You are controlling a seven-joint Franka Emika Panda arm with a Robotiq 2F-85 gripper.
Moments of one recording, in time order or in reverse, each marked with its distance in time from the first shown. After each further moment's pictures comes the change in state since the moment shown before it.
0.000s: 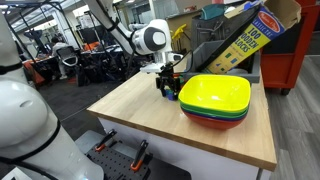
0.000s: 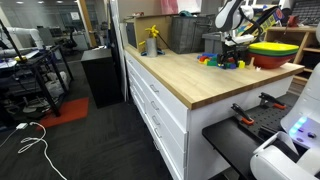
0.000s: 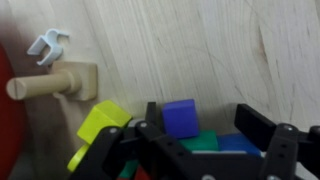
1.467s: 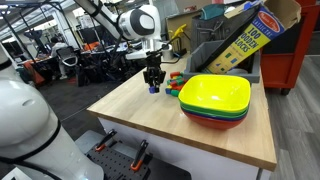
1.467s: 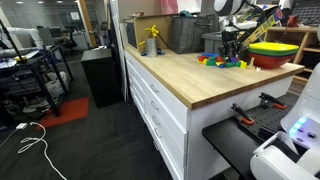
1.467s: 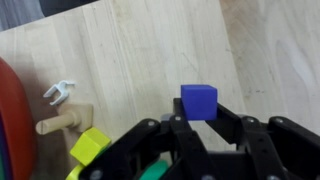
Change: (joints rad) arm 0.028 -0.186 0.045 -0.033 0.070 -0.255 -0.023
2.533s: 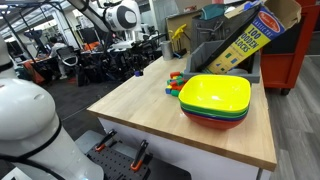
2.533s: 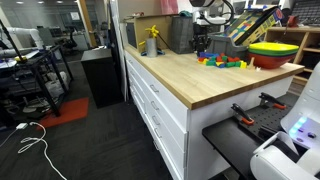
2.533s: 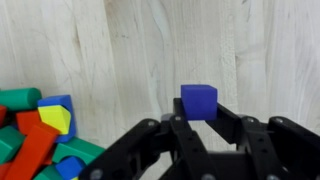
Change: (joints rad) arm 0.132 0.083 0.142 0.210 0.137 0.013 0.051
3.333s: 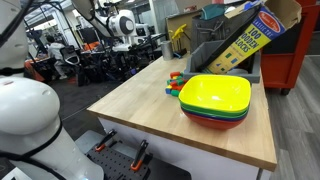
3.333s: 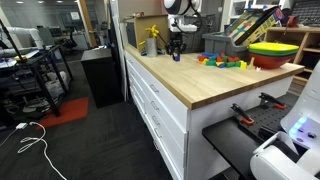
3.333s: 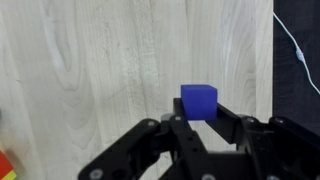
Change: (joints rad) arm 0.110 0.290 0.045 0.340 0.017 0.007 0.122
